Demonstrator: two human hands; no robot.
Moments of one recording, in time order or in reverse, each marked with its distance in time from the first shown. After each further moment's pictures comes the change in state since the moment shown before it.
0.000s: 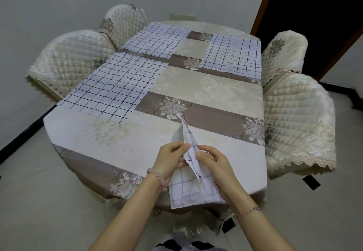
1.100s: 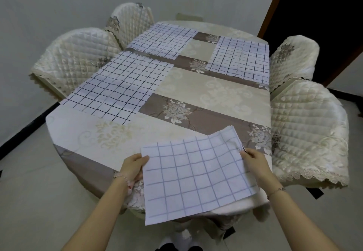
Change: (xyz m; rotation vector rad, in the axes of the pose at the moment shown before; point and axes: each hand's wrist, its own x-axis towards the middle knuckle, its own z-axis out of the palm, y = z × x) left_hand 0.037 -0.028 -0.124 0.099 0.293 -0.234; right_hand 0.090 0.035 -0.113 -0.393 0.213 0.012
